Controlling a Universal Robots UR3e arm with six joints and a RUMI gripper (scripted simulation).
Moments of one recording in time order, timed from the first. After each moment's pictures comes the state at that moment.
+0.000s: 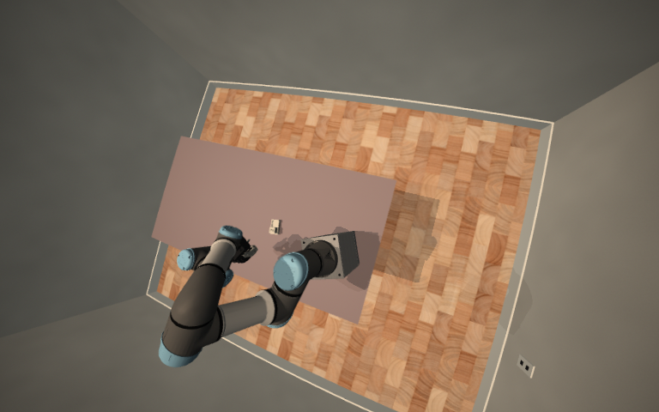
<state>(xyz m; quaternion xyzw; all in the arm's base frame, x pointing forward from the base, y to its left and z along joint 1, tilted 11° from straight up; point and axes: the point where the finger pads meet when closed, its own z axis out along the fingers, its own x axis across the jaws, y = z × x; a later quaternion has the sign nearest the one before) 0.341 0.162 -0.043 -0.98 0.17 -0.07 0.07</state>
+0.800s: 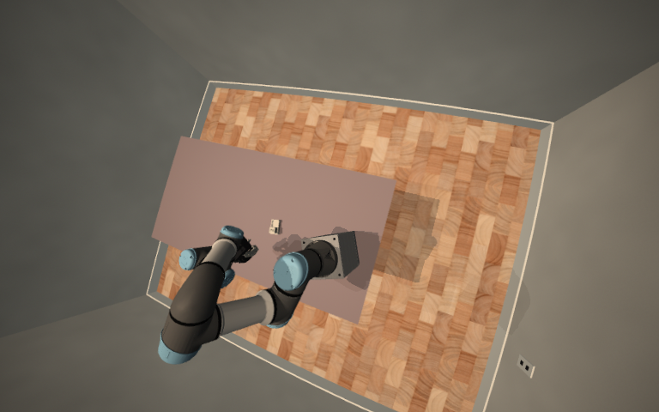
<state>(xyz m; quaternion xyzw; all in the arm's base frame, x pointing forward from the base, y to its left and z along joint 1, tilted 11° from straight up) 0.342 0.164 -0.049 -0.98 0.17 -0.07 0.06</state>
